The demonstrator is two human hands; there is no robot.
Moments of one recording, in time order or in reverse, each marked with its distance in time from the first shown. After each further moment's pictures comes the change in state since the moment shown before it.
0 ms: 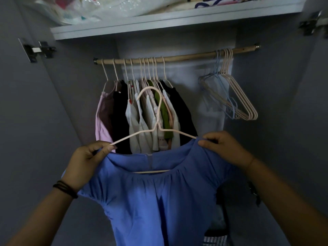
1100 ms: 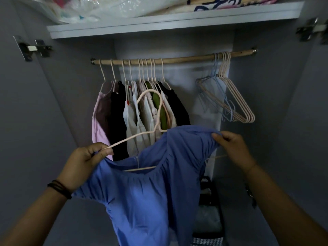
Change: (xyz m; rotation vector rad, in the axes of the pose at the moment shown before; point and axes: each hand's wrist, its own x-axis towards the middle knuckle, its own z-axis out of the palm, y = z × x) left_hand 0.010 -0.024 -0.004 -0.004 -0.110 0.041; right_hand 0.000 0.031 -0.008 0.151 0.429 0.138
